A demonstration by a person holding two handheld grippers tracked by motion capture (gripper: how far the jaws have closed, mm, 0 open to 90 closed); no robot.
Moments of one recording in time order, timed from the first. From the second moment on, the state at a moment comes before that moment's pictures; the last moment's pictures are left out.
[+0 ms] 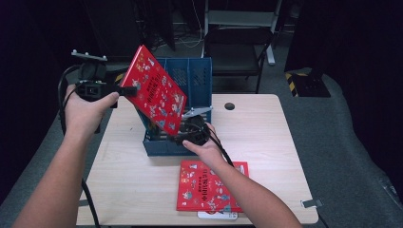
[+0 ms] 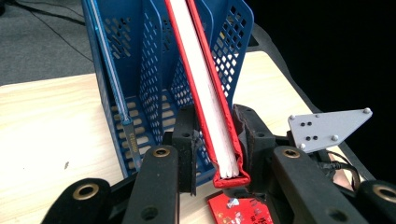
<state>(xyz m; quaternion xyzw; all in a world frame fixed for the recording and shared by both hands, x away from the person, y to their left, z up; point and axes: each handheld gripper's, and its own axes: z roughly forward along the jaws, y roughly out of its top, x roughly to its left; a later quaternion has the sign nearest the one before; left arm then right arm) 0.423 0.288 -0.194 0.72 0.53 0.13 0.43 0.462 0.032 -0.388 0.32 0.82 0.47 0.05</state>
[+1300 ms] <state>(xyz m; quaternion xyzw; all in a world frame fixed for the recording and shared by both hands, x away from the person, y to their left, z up) 0.443 0.273 -0.216 0.73 0.56 0.13 0.38 0.486 0.041 -0.421 0.33 0.83 0.45 0.04</state>
